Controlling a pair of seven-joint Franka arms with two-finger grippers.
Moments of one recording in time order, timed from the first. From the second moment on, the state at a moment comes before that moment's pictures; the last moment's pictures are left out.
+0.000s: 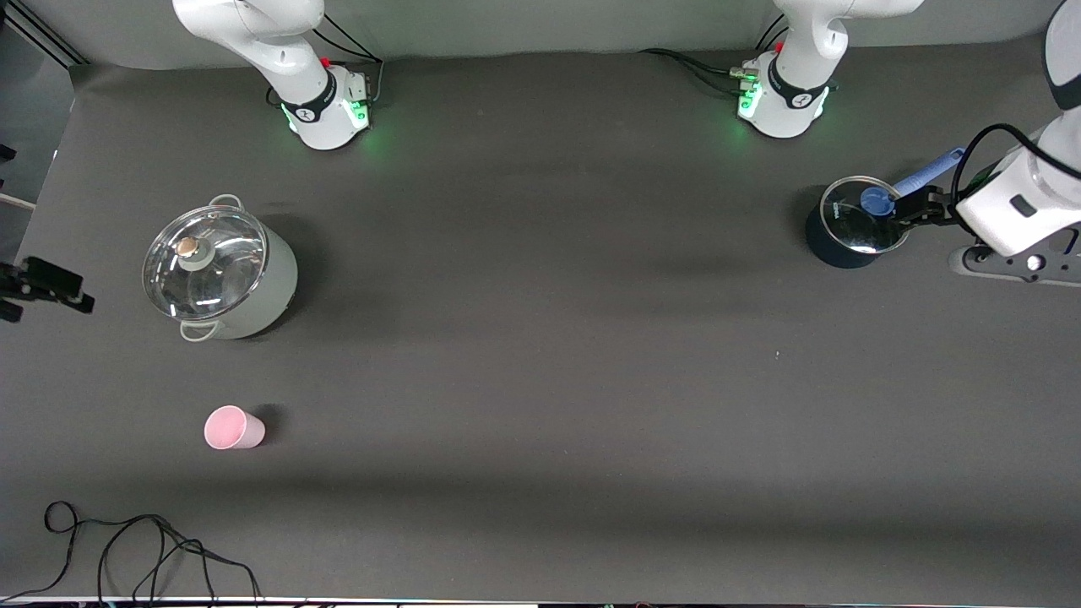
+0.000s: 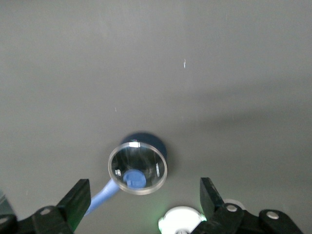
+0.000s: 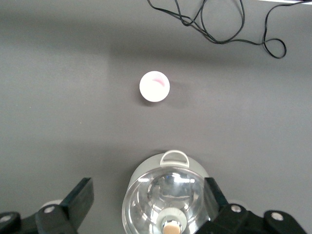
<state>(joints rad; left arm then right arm) -0.11 0.02 0.03 -1.62 0.09 1.50 0.07 0.04 0.10 -0.23 -1.52 0.06 1.69 -0.26</state>
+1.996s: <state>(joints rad) -0.08 0.04 0.00 -1.59 0.00 1.64 0.03 0.09 -0.03 -0.18 -1.61 0.03 1.56 -0.08</state>
